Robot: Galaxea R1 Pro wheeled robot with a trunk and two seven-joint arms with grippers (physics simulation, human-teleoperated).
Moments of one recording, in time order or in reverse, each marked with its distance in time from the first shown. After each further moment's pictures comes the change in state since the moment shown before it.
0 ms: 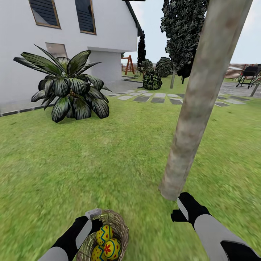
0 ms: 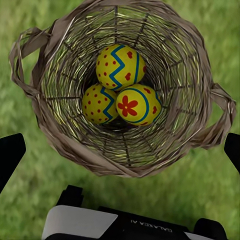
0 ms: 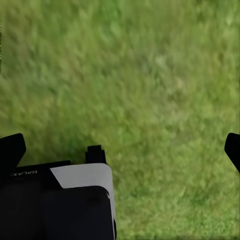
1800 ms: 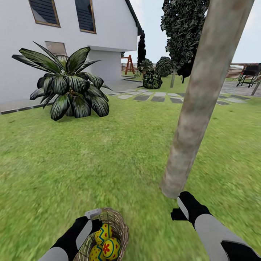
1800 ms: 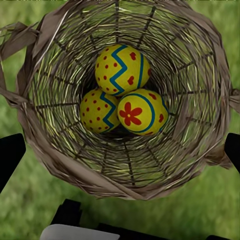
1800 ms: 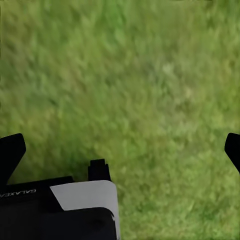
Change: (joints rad) left arm 0.000 -0.001 -0.005 0.005 -0.005 -0.016 0.006; right arm 0.000 -0.002 -0.003 -0.015 -0.003 -0.001 0.007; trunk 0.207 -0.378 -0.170
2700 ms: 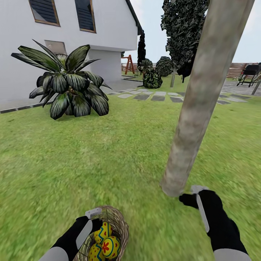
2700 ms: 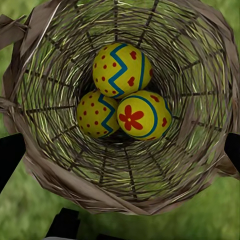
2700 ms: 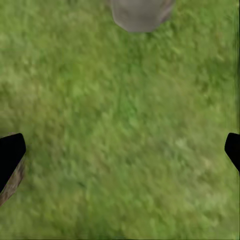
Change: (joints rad) left arm 0.000 0.000 -0.006 -0.005 0.000 -0.002 0.000; right arm 0.318 0.003 -0.092 -0.898 -0.006 0.162 0.165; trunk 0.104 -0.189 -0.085
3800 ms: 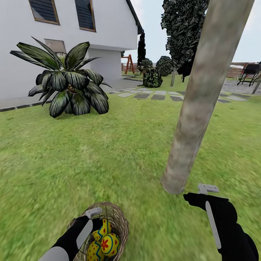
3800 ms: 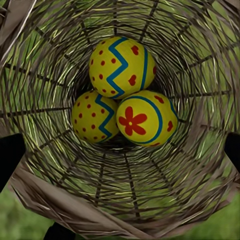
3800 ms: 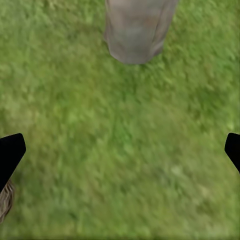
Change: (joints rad) left arm -0.001 -0.003 0.000 -0.001 0.000 -0.006 0.001; right arm 0.135 0.002 0.008 -0.299 -0.004 0.000 0.016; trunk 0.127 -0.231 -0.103
